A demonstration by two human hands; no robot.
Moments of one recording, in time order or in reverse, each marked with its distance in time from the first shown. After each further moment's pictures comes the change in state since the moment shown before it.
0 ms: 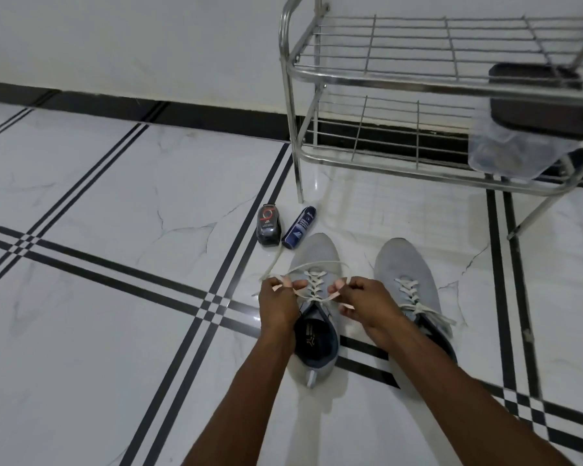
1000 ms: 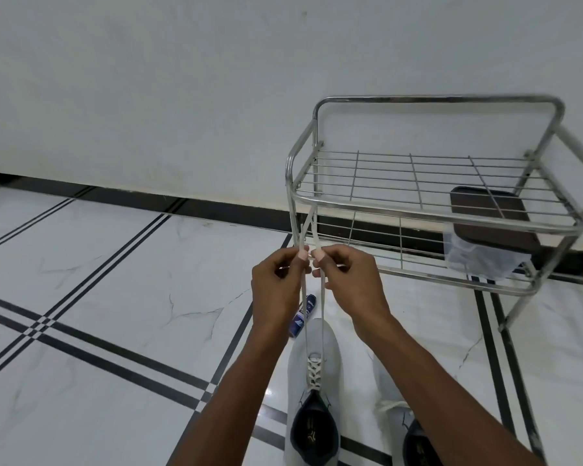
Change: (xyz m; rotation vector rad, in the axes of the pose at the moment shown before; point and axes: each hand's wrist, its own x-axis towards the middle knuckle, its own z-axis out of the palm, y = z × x) left_hand -0.040 0.179 0.027 0.099 -0.131 0.751; right_hand -0.050 -0.184 0.046 -0.226 0.111 -0.770
